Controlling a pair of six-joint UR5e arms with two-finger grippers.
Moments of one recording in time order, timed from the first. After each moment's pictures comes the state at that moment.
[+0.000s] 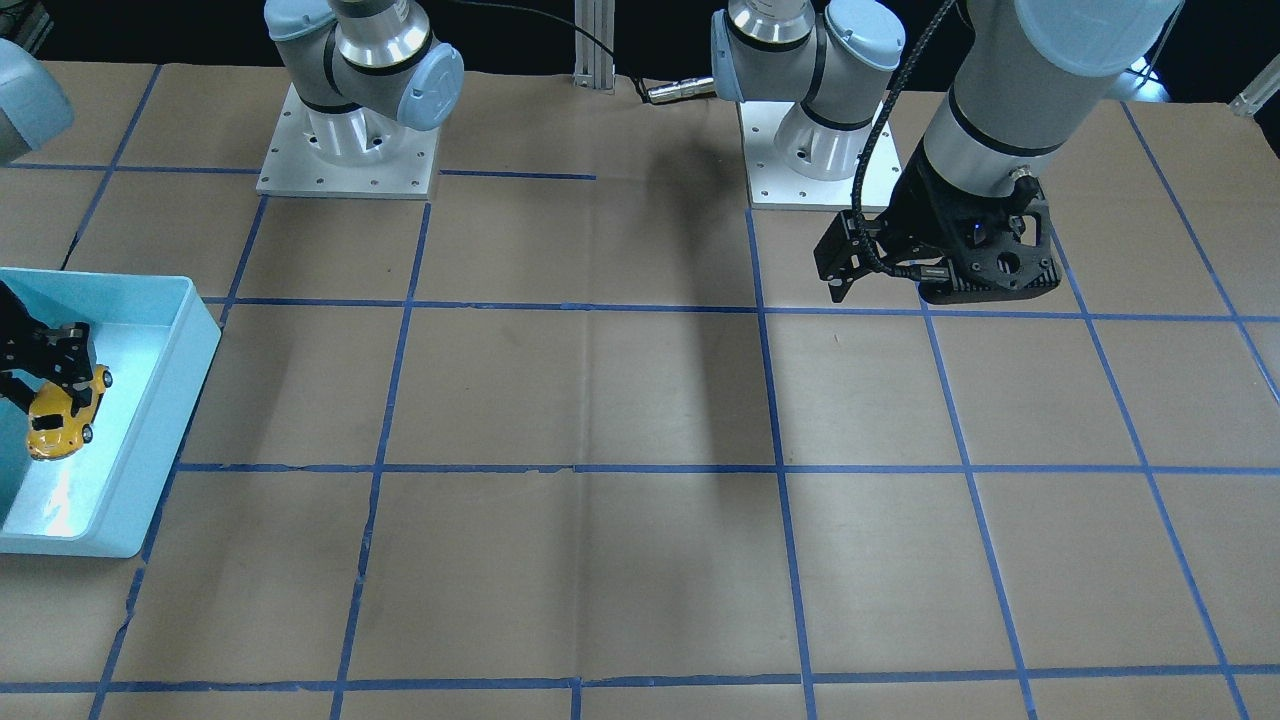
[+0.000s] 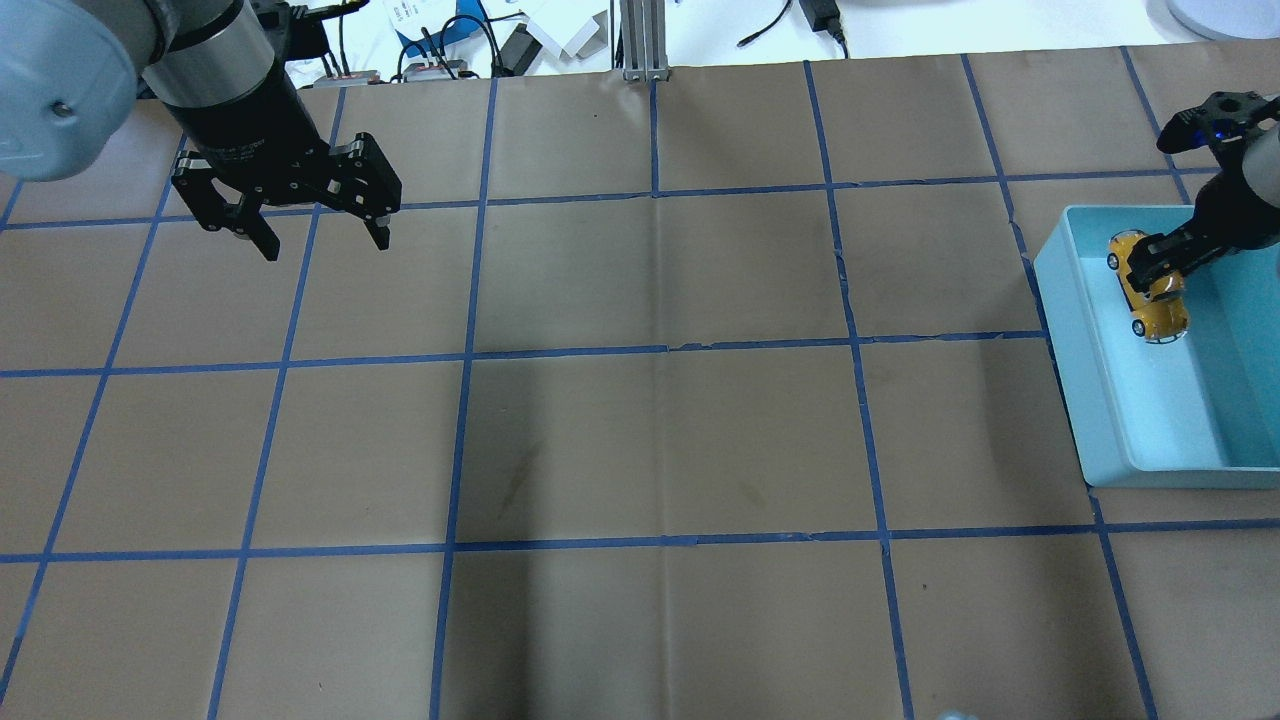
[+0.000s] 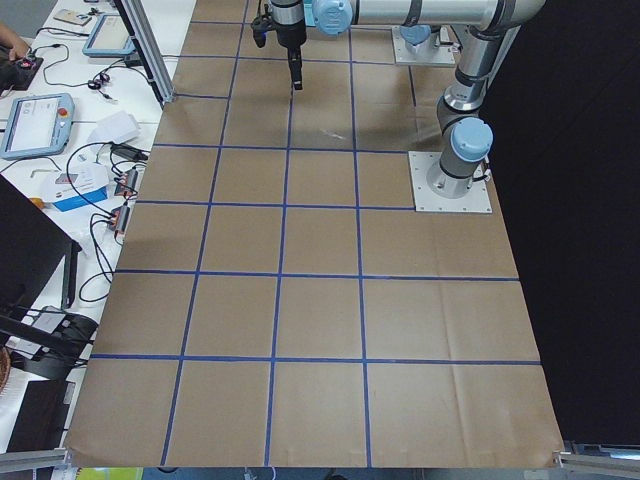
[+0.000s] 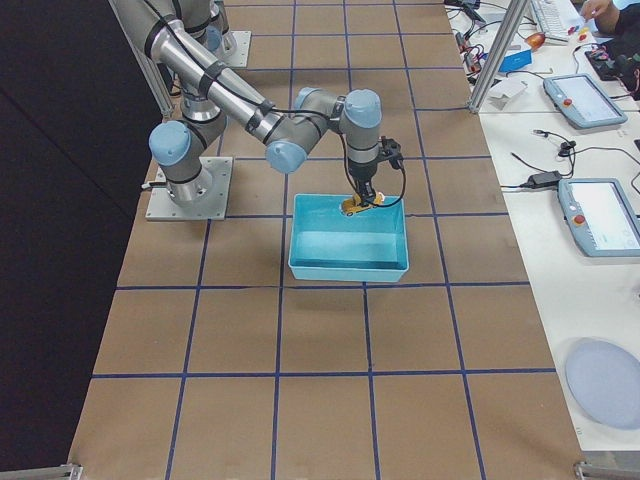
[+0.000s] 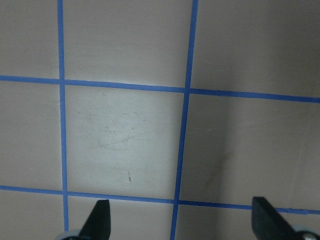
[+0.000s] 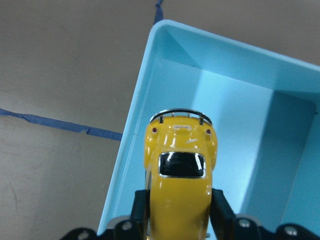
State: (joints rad) left arm -1.54 -1.66 -1.50 -1.65 1.60 -0.06; right arm 1.05 -1.41 1.88 -2.16 -1.58 -0.71
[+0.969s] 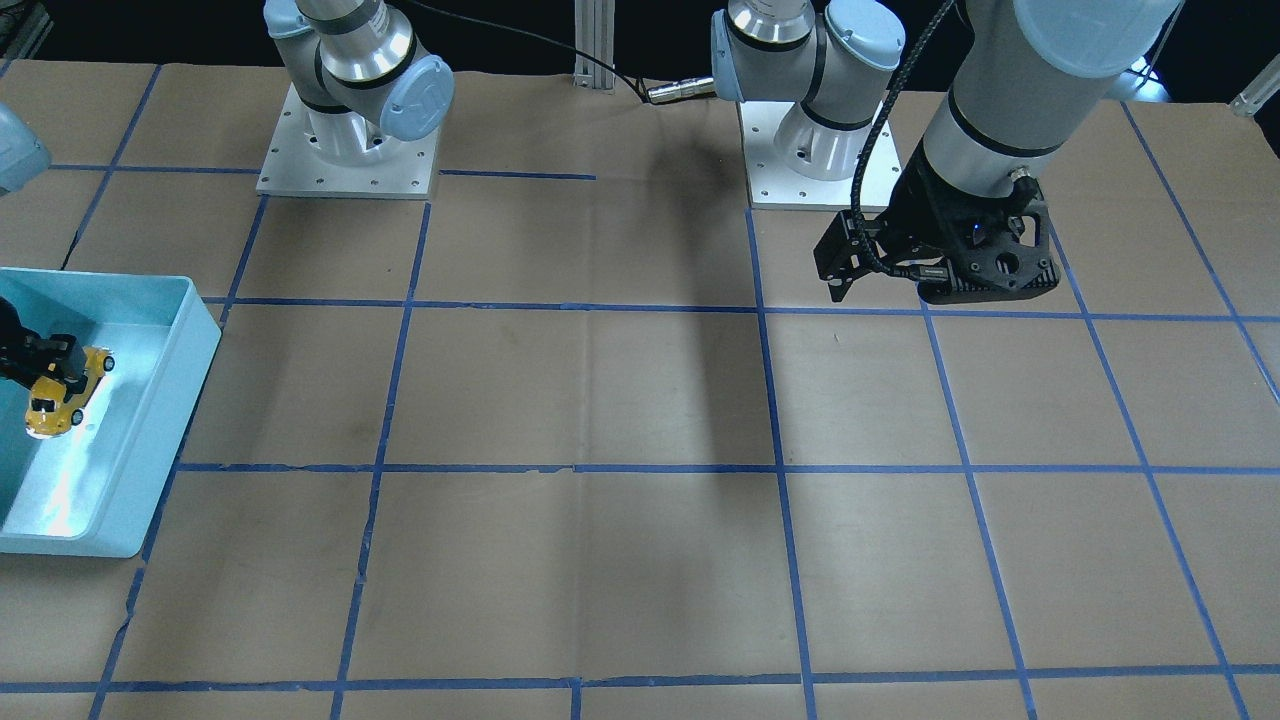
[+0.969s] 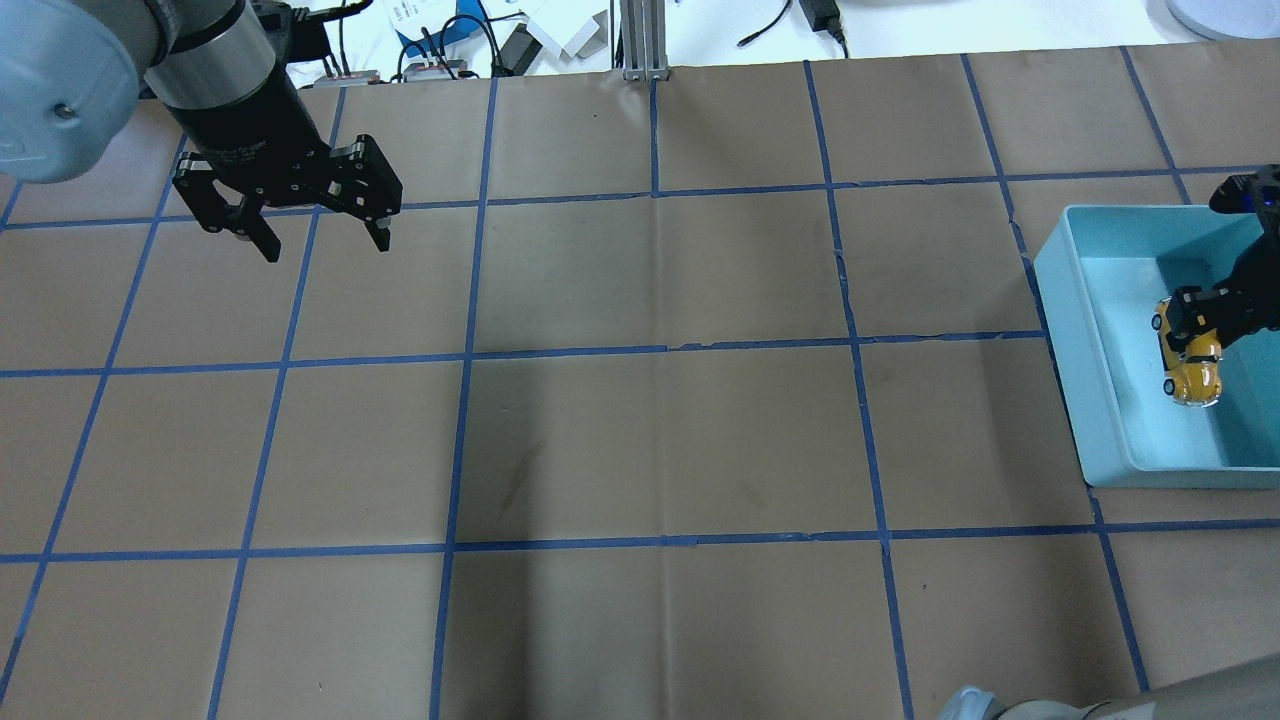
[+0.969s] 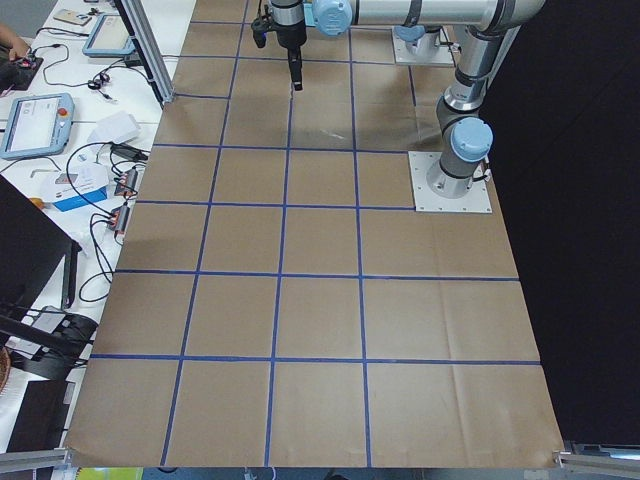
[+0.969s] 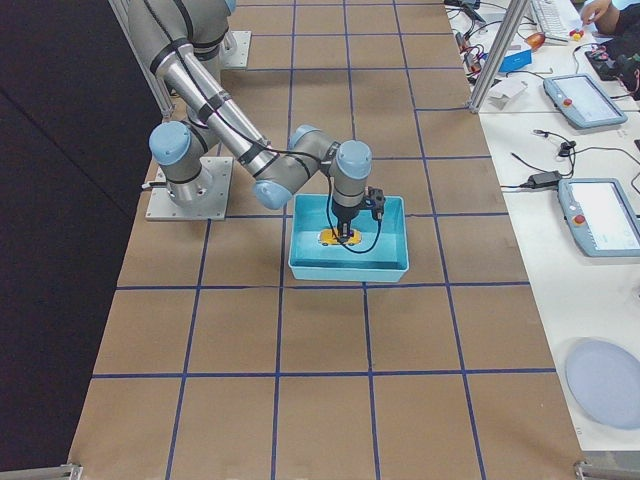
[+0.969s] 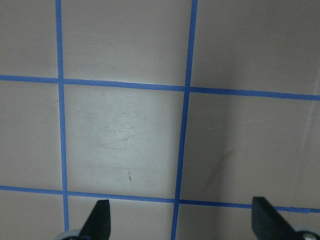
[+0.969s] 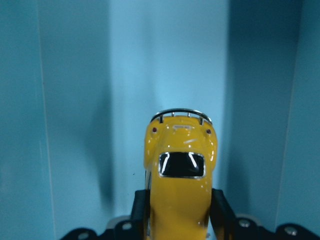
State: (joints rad) left arm -1.54 -1.66 -1.50 -1.64 1.60 -0.06; right arm 0.90 -1.31 1.95 -2.20 -1.62 -0.65
